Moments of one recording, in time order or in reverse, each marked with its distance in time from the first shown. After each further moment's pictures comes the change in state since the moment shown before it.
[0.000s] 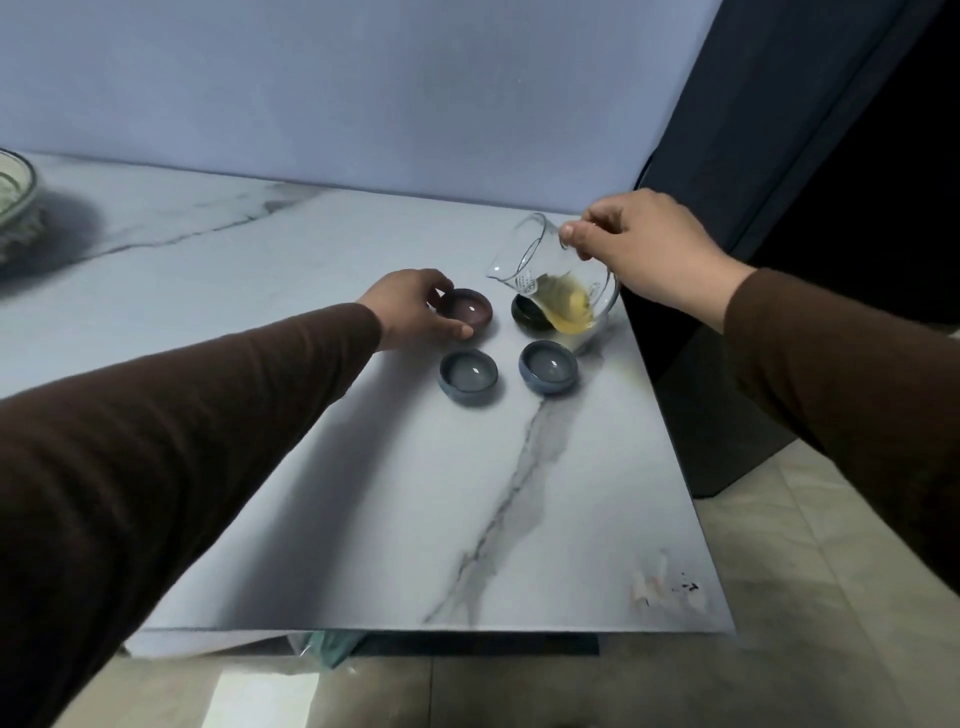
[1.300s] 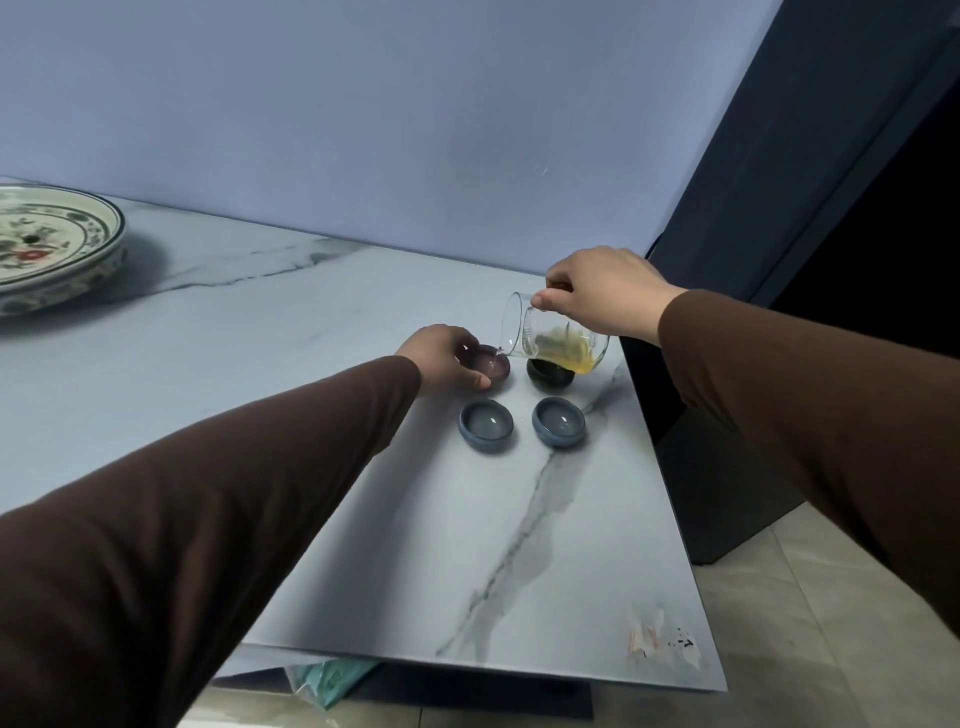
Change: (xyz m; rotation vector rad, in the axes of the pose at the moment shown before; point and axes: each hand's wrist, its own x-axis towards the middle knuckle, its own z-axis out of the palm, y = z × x) left_hand -0.001 0.002 0.002 -0.056 0.029 -0.012; right_hand 0.040 -0.041 0.002 -0.403 -0.172 -0.165
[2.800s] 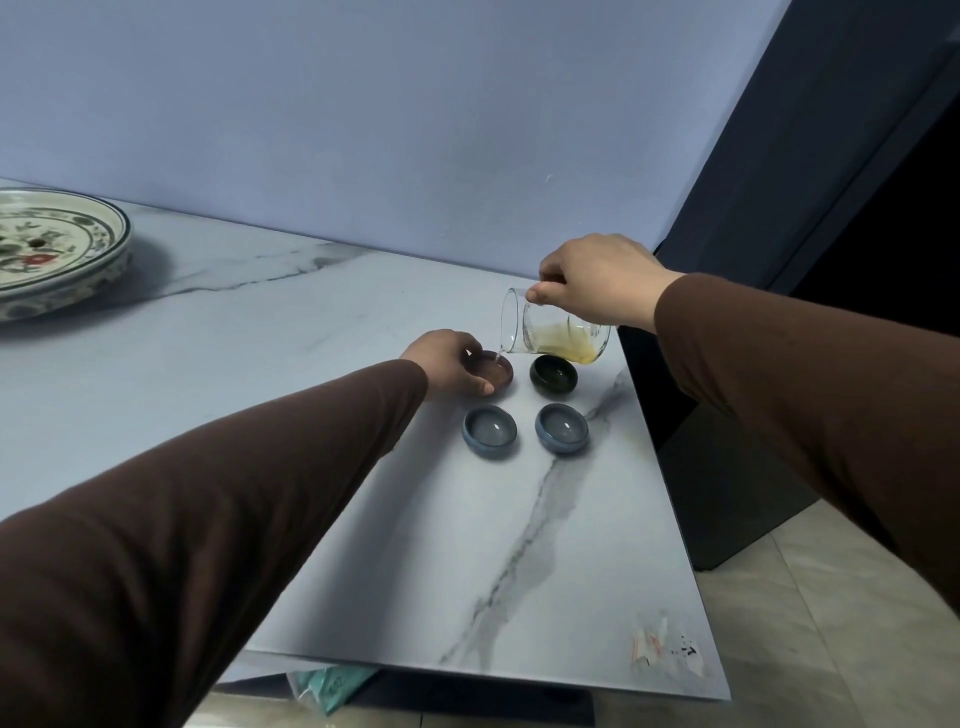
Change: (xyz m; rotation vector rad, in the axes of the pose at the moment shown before) left_hand -0.003 0.008 -0.005 0.086 -0.022 -0.017; right_hand 0.010 -0.011 -0.017 -0.135 0.026 -0.076
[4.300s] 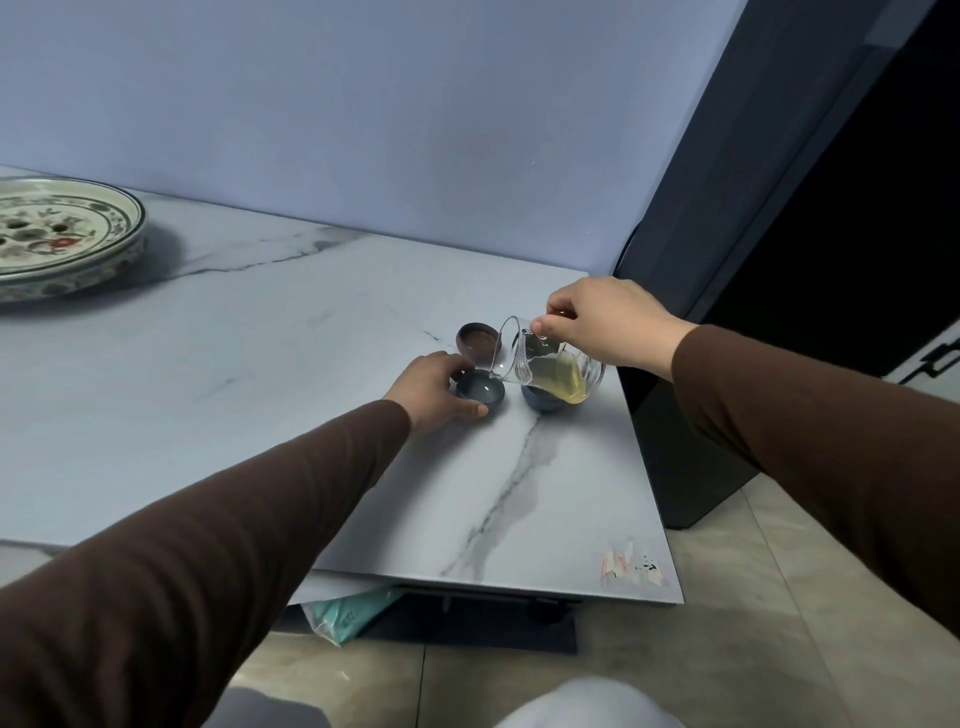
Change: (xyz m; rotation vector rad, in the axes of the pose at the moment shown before) left_hand -0.085 -0.004 0.034 -0.127 0.066 0.071; right_hand -0.088 -0.018 0.004 0.219 -0.056 0.117
